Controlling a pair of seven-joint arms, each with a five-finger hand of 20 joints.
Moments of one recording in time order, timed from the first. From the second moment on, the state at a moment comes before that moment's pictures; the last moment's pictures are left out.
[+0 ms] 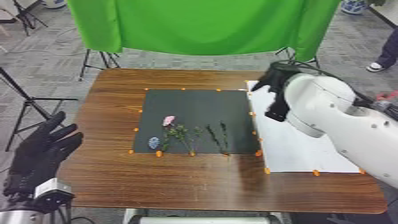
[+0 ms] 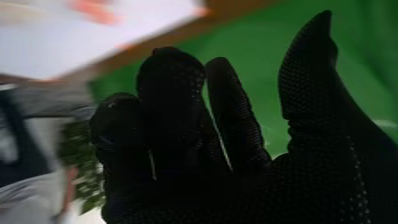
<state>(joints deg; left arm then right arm) 147.7 -53.6 -108.1 -133.6 32.3 17.9 22.1 -47.9 -37.7 37.9 -107.4 -89.2 -3.7 56.1</state>
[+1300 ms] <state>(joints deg) 147.0 -47.2 -104.3 -132.6 28.3 18.2 27.9 -49.4 -29.8 35.3 -95.5 -85.4 -6.0 65.6</state>
